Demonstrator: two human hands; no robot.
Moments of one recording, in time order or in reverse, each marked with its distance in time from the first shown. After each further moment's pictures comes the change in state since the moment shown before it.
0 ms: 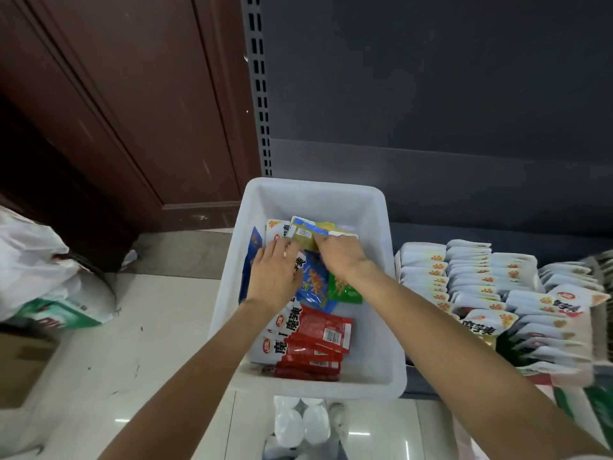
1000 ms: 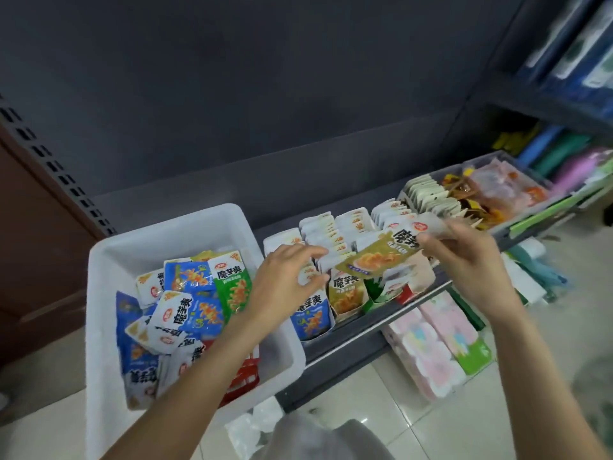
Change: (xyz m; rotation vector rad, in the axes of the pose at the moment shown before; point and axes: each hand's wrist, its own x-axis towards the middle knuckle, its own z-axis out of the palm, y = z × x) left_hand 0.010 0.187 -0.055 -0.545 -0.168 0.528; right_hand -0.337 0.133 -0.072 1.073 0.856 0.540
